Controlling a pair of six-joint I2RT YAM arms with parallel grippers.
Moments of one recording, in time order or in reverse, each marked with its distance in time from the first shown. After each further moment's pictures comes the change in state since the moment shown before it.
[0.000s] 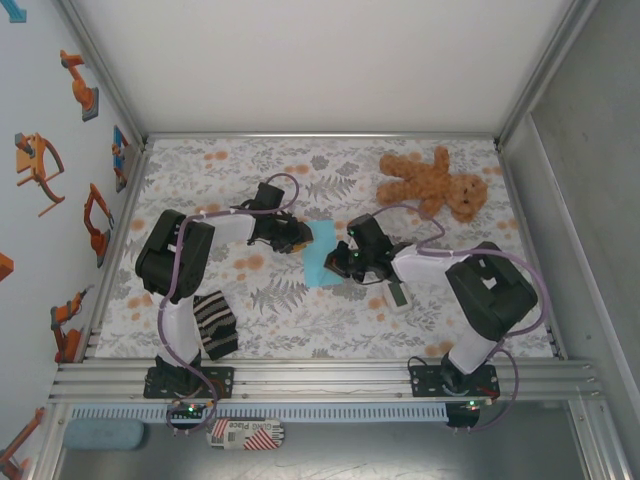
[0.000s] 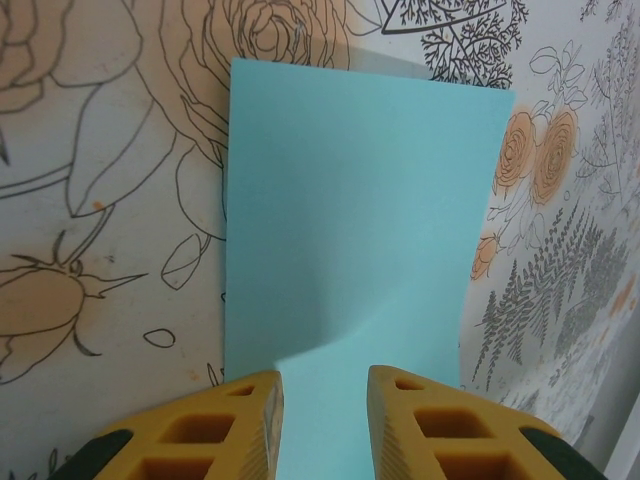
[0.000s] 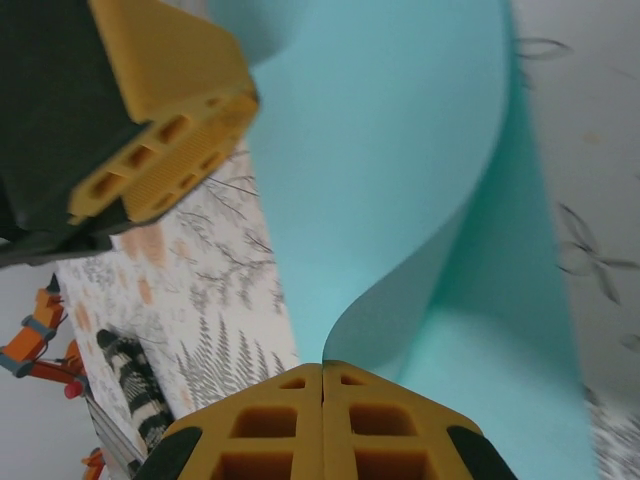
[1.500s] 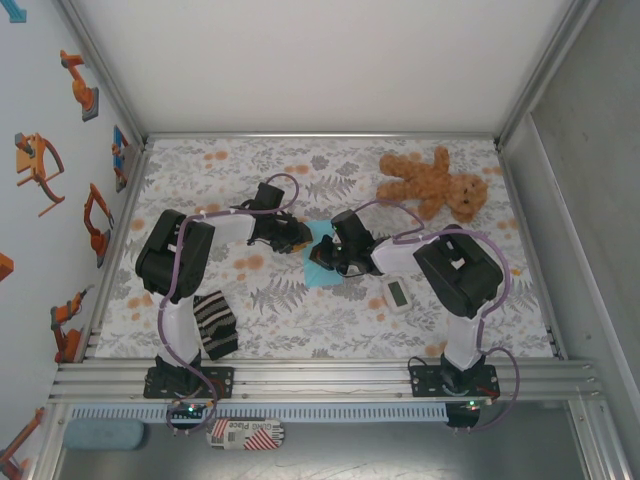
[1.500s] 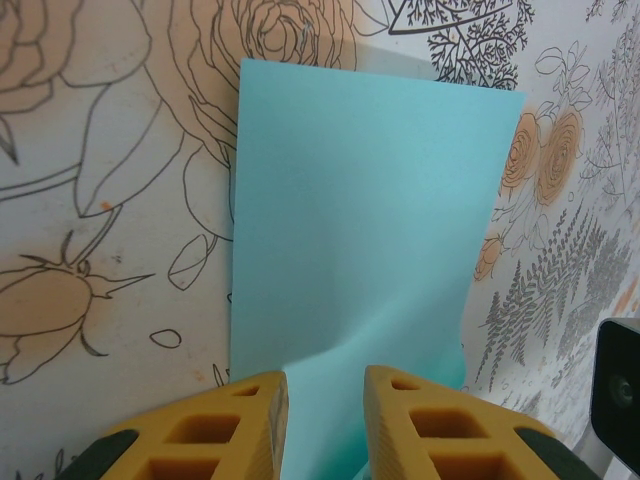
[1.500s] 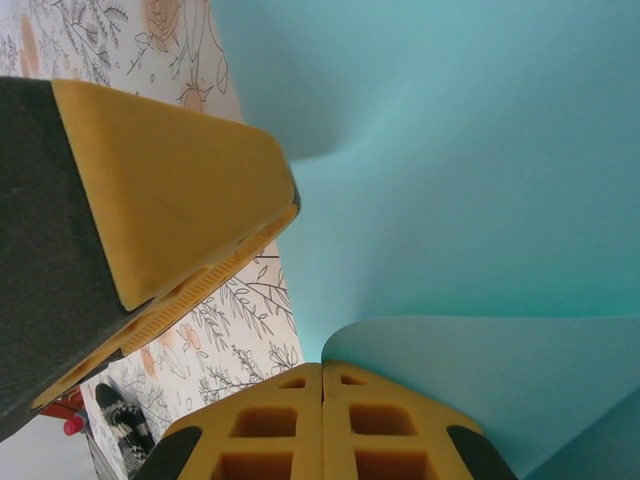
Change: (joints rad) left arm 0.000 0.002 0.000 -0.003 -0.011 0.000; right arm 0.026 0.208 0.122 0.123 0.025 0.028
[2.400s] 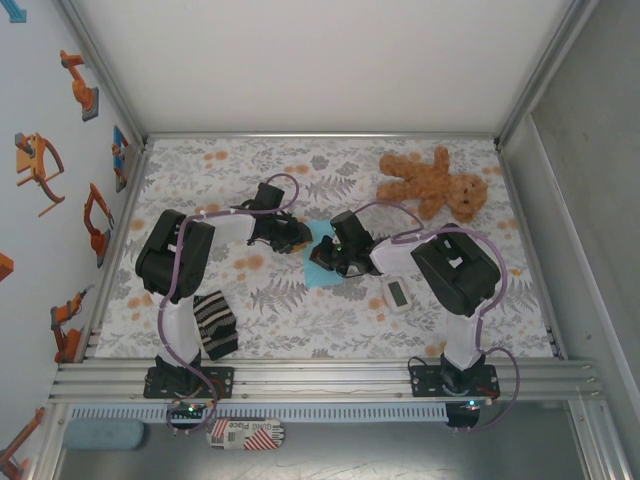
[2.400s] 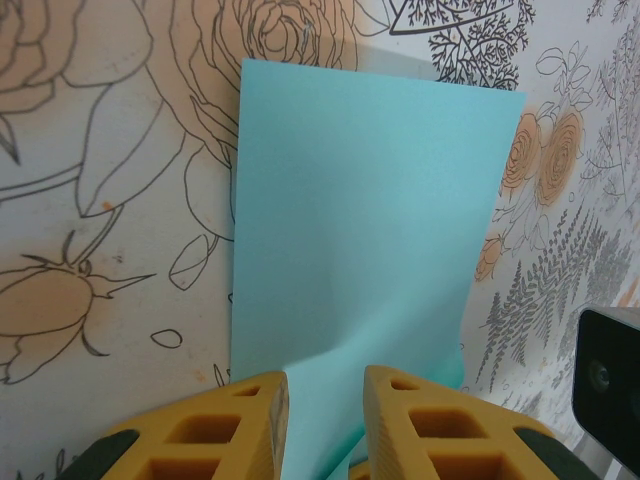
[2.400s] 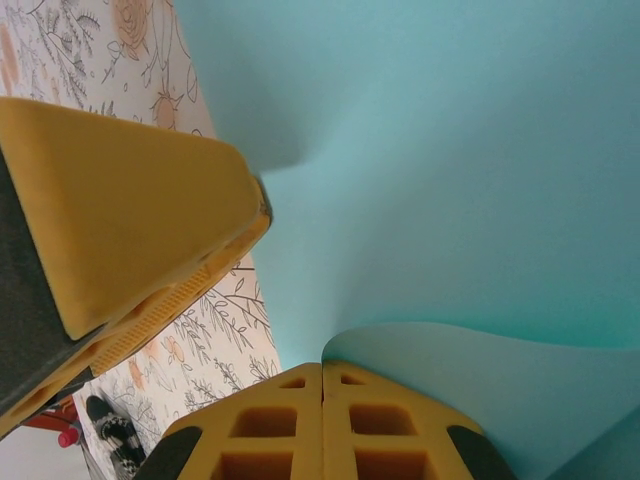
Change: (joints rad) left arm 0.000 0.000 0.000 0.000 -0.002 0.000; right arm 0.000 0.017 0.006 -0.001 0.012 0.015
